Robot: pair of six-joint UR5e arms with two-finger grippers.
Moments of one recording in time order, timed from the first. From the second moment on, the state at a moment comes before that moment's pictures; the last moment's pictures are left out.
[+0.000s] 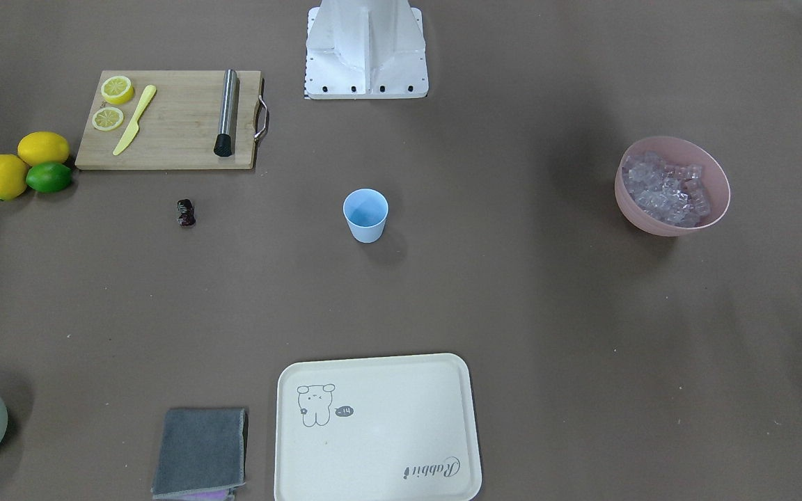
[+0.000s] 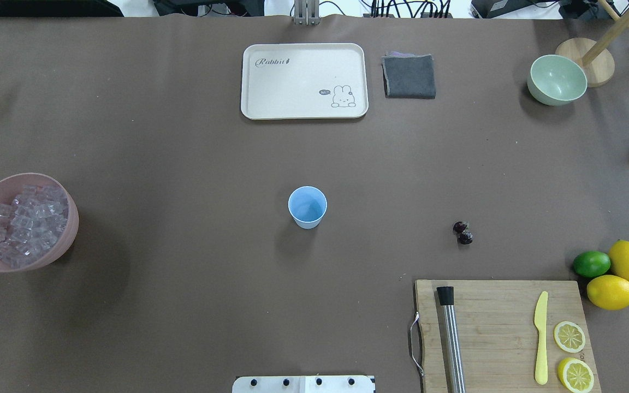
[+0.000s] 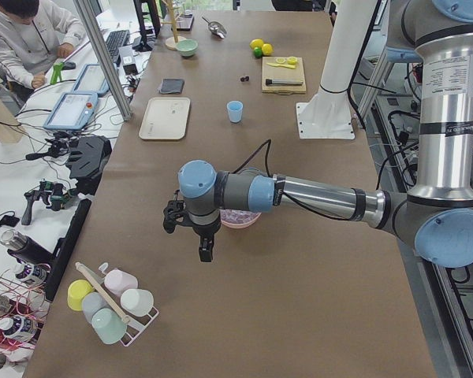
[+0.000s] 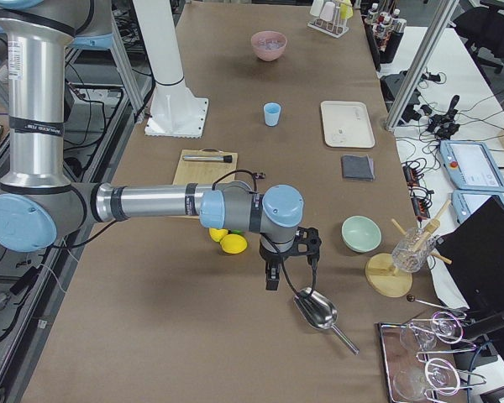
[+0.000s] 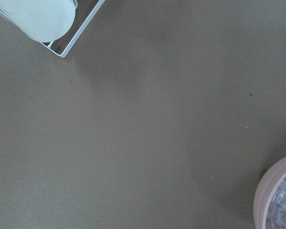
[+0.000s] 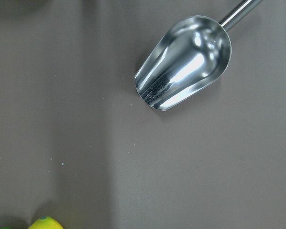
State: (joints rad) left arm -1.52 -1.52 -1.78 -1.47 -2.35 -0.06; right arm 1.58 -1.66 1.75 -1.69 2.32 -0.02
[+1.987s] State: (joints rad) left arm -1.43 -1.61 -1.79 -1.98 -2.35 -0.20; right arm 1.62 -1.63 1.83 -1.55 2.33 0.07
